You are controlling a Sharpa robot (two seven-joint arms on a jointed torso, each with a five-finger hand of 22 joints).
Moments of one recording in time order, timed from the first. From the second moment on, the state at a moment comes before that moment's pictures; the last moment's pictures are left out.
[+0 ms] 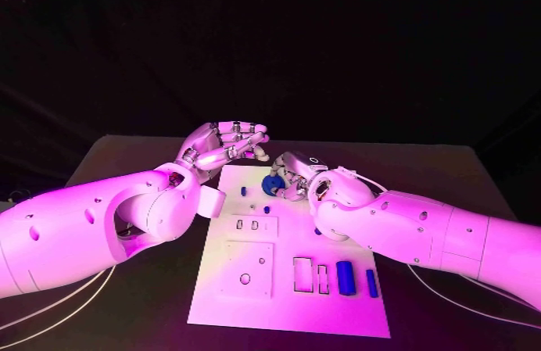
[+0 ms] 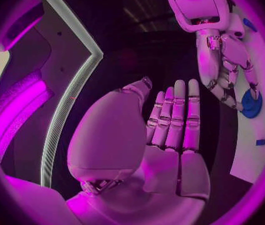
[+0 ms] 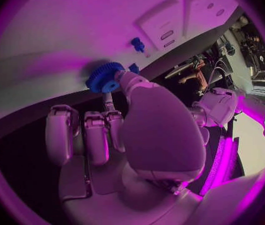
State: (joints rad) left arm 1.16 -0.95 0.04 1.73 -0.09 -0.34 0.45; left_hand 1.51 -0.17 0.39 0.25 0.05 0.84 0.22 0.27 0.26 1.04 0.16 0.13 0.08 0.93 0.11 0.63 0.47 0.17 0.85 0.21 0.54 0.30; right arm 1.20 -0.39 -0.11 1.25 -1.46 -0.46 -0.29; right_hand 1.45 -0.23 0.40 0.25 0.32 0.91 0.15 0.31 0.35 1.47 0.05 1.48 1.31 1.46 -0.01 1.56 1.31 0.06 1.44 0.09 1.42 1.31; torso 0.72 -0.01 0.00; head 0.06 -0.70
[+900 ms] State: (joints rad) left arm 1.16 -0.95 0.04 1.73 -0.09 -0.34 0.45; left_hand 1.51 -0.17 0.39 0.25 0.05 0.84 0.22 0.27 0.26 1.04 0.16 0.13 0.08 0.93 0.11 0.63 0.47 0.17 0.84 0.22 0.55 0.30; right arm 1.19 -0.36 -0.12 1.20 -1.46 -0.45 -0.29; right_hand 1.39 -0.25 0.43 0.24 0.27 0.87 0.16 0.24 0.40 1.46 0.07 1.45 1.31 1.46 0.00 1.56 1.31 0.06 1.43 0.10 1.41 1.31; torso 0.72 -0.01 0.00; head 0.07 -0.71
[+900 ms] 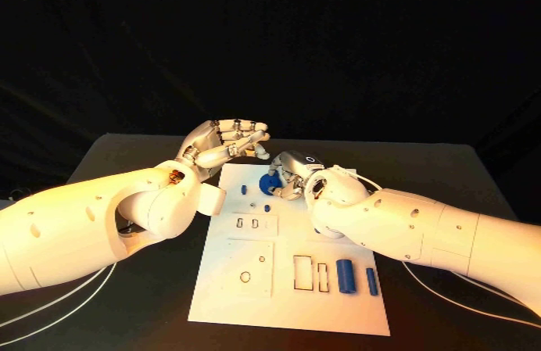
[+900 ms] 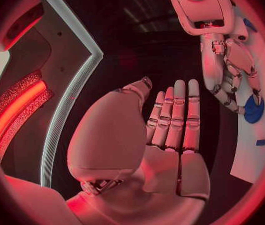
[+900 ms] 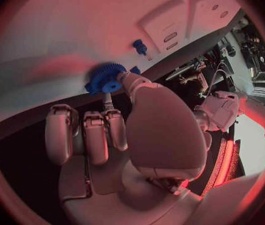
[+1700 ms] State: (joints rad) left arm 1.16 -0.95 0.04 1.72 -0.09 -0.33 0.44; left_hand 1.51 -0.17 0.39 0.25 0.05 0.84 0.22 0.27 0.26 1.04 0.16 0.13 0.08 0.92 0.11 0.63 0.47 0.17 0.84 0.22 0.55 0.30; right arm 1.19 -0.47 -0.12 1.29 -1.43 -0.48 -0.26; right_hand 1.43 -0.20 0.22 0.29 0.24 0.83 0.18 0.16 0.39 1.45 0.09 1.43 1.31 1.47 0.01 1.56 1.31 0.06 1.43 0.12 1.40 1.31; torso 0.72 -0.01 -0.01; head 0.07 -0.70
